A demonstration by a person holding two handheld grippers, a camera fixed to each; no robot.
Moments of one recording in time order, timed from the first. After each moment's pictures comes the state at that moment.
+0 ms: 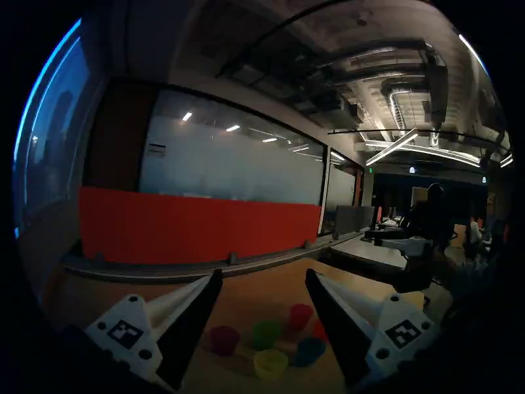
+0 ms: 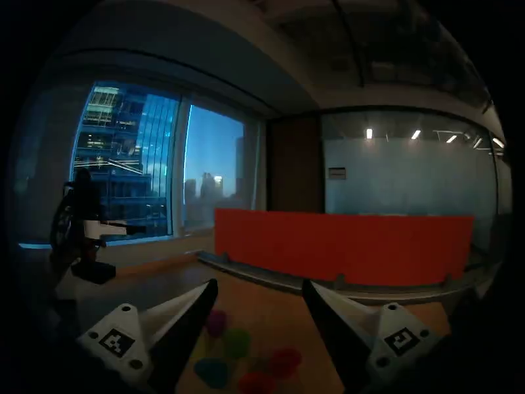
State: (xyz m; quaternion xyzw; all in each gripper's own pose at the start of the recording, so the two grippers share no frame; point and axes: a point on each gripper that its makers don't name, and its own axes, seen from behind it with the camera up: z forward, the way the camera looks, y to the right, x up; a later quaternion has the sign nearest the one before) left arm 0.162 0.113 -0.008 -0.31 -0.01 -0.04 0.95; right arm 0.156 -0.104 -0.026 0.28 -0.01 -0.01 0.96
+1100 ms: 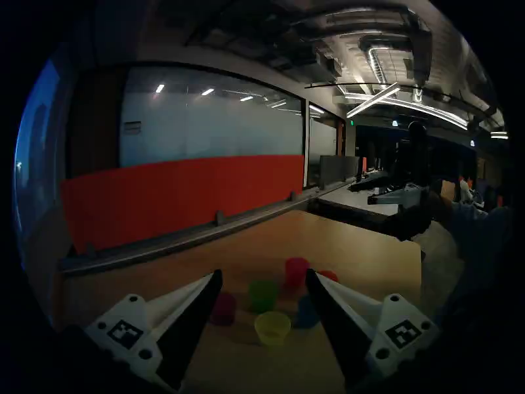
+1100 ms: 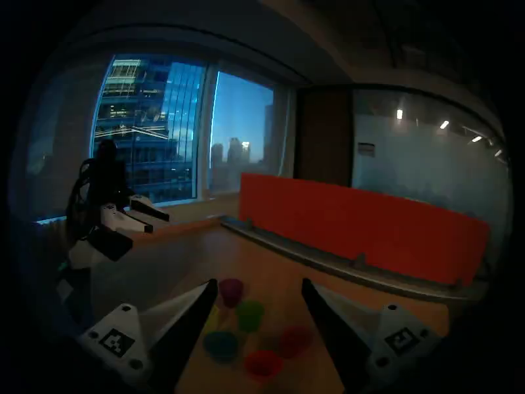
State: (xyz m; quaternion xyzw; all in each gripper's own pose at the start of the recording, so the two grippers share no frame) left arm 0.096 0.123 -0.011 -0.36 -0.10 0.05 0.93; right arm 0.117 -0.119 -0.040 0.35 -0.09 -0.07 0.93
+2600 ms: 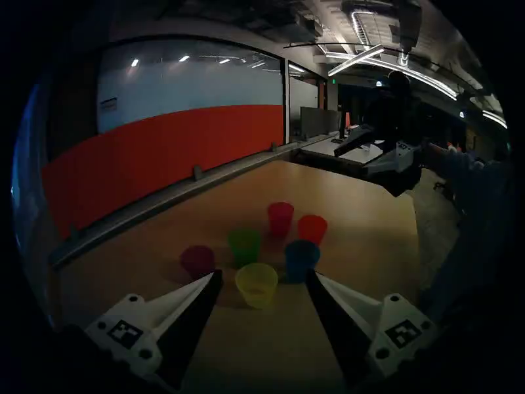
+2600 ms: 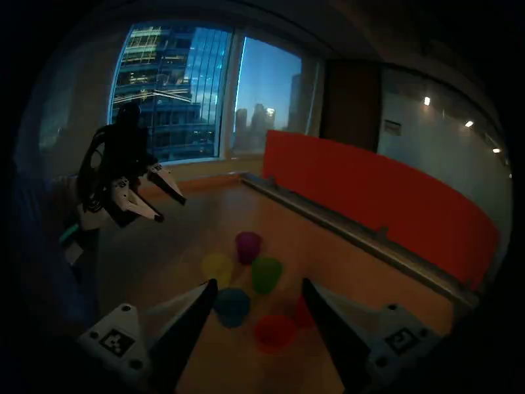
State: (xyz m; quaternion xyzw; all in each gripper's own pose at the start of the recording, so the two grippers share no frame) left arm -0.001 0.143 -0.029 -0.39 -0.19 0.12 0.89; right arm 0.037 -0.117 -0.055 0.39 -0.16 -0.13 0.90
